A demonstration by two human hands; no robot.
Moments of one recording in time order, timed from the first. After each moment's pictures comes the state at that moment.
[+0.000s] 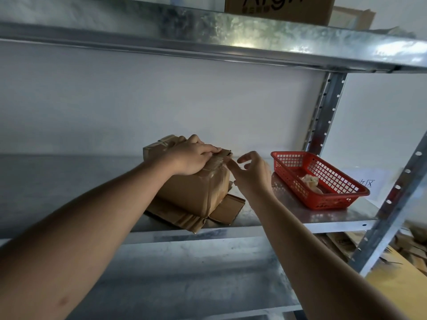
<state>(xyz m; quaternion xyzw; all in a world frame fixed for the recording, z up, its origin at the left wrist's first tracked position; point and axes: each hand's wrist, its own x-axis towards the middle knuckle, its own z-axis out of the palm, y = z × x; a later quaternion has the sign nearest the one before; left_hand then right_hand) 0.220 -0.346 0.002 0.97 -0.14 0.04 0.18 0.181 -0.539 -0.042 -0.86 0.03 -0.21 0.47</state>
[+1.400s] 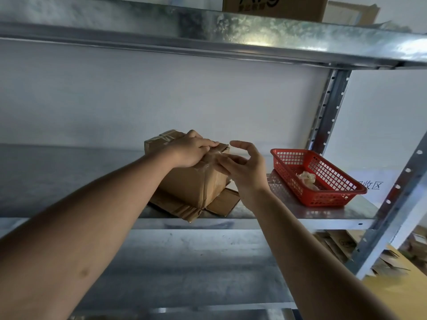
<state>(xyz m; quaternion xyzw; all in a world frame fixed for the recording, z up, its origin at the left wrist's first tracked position) 0.214 -0.362 -0.001 0.96 -0.11 0.06 0.24 0.144 -0.551 -0.036 -0.59 -0.16 -0.09 0.79</state>
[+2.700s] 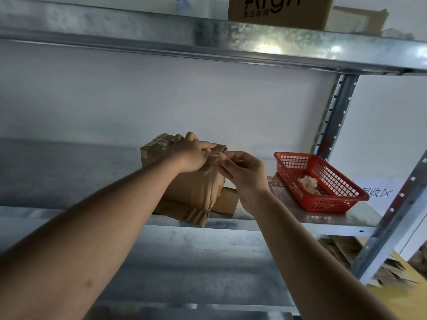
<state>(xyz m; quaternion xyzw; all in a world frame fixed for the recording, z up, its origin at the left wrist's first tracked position) 0.177 -0.379 0.004 0.98 -0.02 0.08 0.16 0.135 -0.555 -0.033 -0.56 -0.13 -0.04 0.82</state>
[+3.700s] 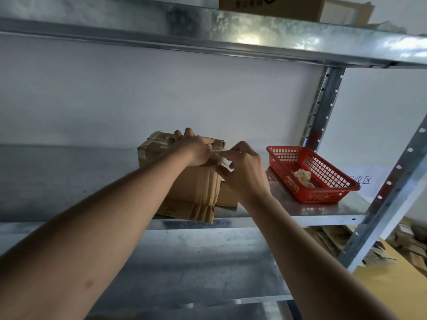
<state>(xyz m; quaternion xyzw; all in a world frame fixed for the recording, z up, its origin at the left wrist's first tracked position) 0.194 -0.397 0.014 0.99 0.00 0.04 0.14 0.144 -0.555 -0.030 -0.88 -0.20 -0.32 0.27</state>
